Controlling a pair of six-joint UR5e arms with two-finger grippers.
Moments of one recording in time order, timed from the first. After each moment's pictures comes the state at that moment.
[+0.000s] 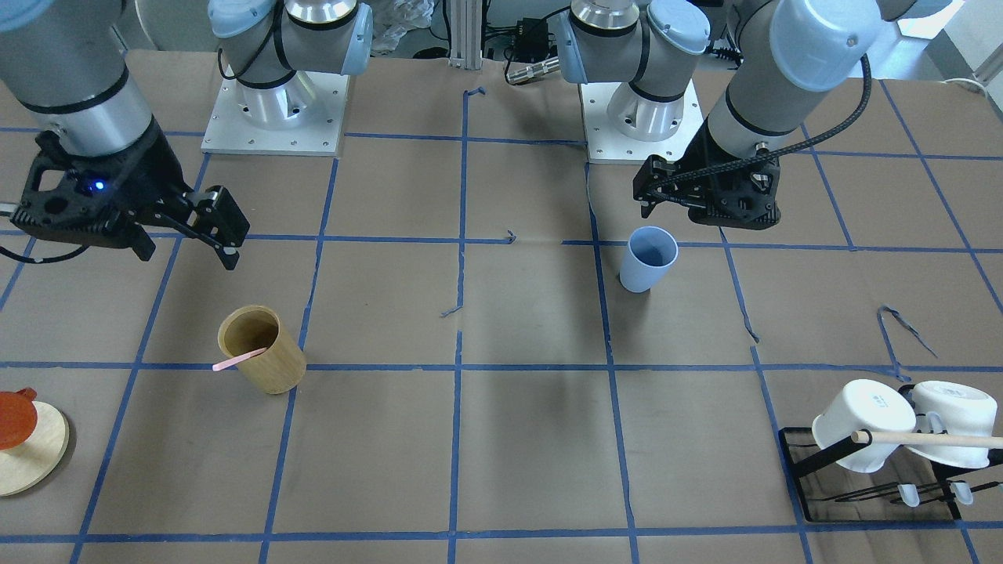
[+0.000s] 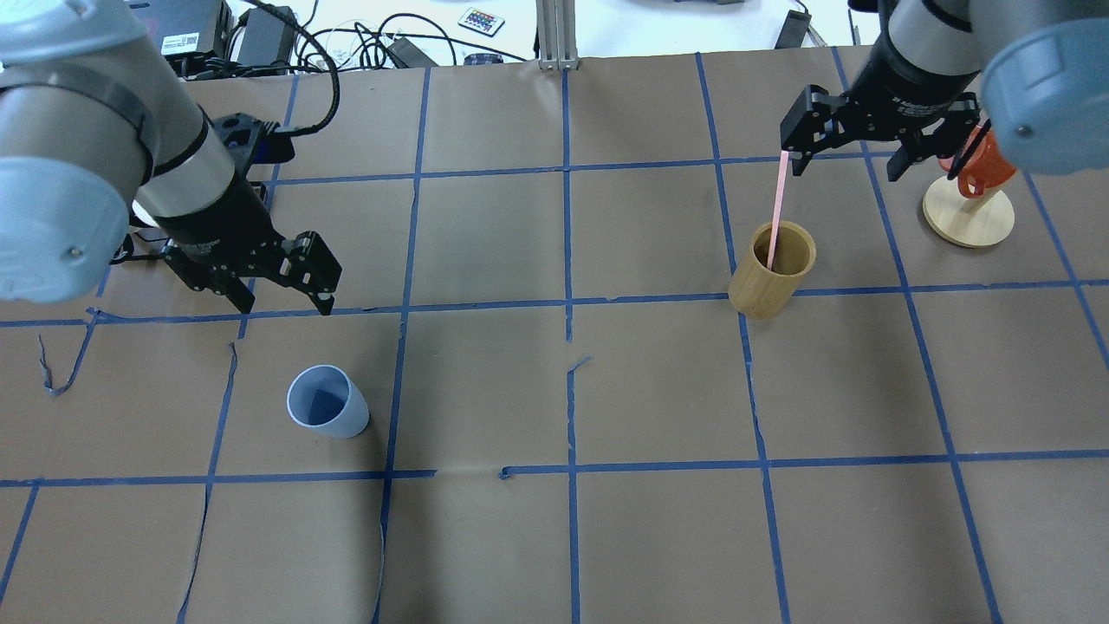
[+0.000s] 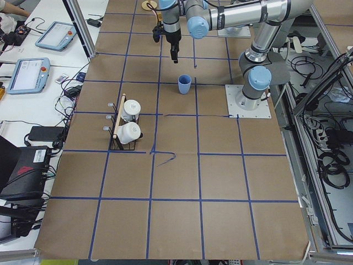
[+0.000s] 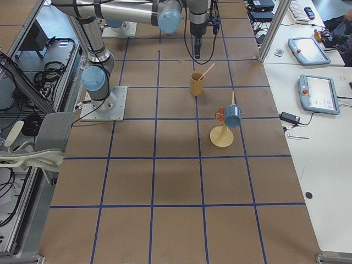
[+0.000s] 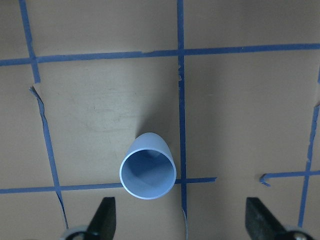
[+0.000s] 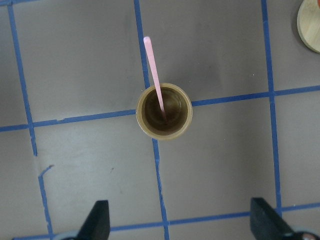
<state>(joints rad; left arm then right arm) -1.46 -1.51 -1.84 -1.51 1.57 0.20 1.49 -1.52 1.66 -1.84 -1.56 0.03</state>
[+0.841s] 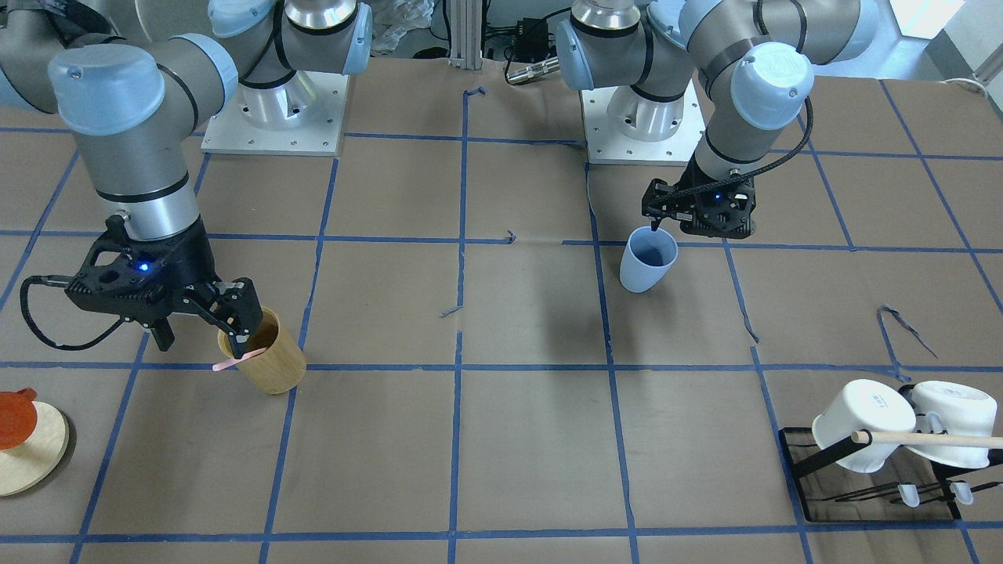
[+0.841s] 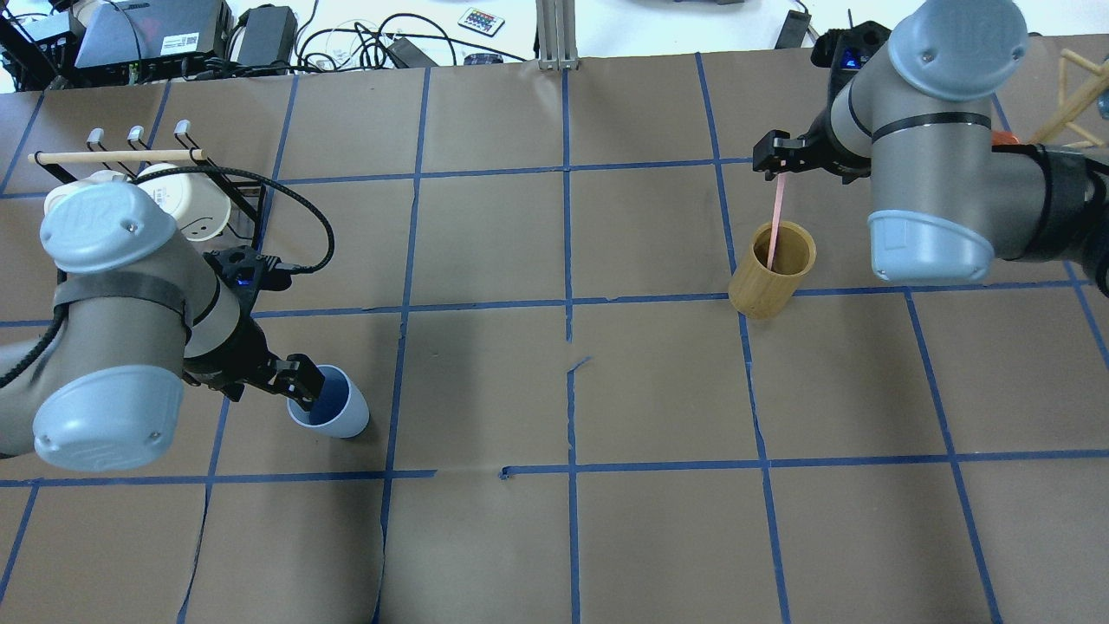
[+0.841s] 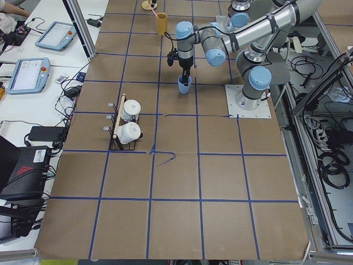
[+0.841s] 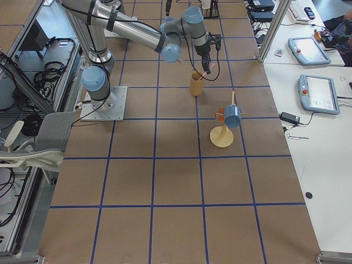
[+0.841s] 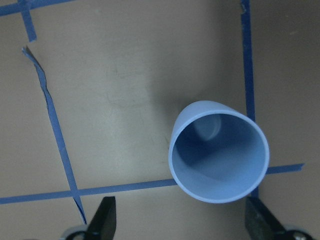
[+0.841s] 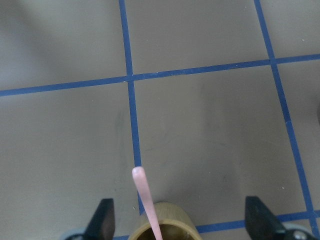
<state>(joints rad) -1.36 -1.44 -2.21 -1.15 1.65 0.33 1.49 -1.43 1.90 -2.43 -1.57 0.03</state>
